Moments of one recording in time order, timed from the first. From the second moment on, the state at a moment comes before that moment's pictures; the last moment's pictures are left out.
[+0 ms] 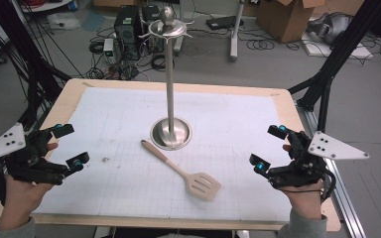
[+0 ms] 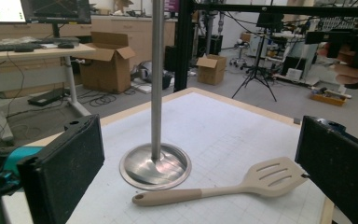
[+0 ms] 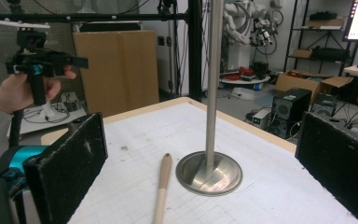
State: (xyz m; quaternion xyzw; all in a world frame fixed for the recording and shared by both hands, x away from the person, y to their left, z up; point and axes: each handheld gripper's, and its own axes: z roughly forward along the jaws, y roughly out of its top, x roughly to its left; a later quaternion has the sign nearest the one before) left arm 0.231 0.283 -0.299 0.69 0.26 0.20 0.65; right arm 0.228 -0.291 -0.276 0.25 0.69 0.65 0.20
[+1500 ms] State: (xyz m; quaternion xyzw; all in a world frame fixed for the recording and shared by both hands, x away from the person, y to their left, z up) left arm 0.226 0.286 -0.304 0.69 0.27 0.21 0.64; right arm 0.264 -0.203 -0.315 0.23 0.76 0.59 0.16
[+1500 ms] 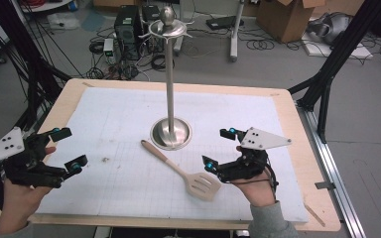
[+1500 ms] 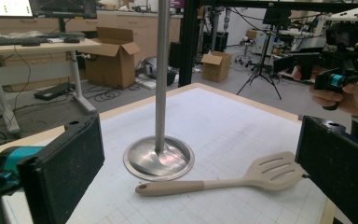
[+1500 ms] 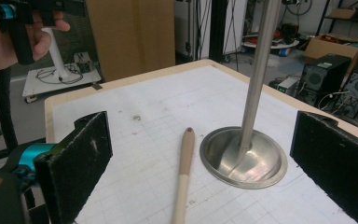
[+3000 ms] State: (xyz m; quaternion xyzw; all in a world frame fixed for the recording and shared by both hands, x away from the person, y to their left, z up) left arm 0.226 0.284 -0.310 0.69 0.28 0.20 0.63; right arm 0.281 -0.131 -0.355 0.24 0.80 0.53 0.15
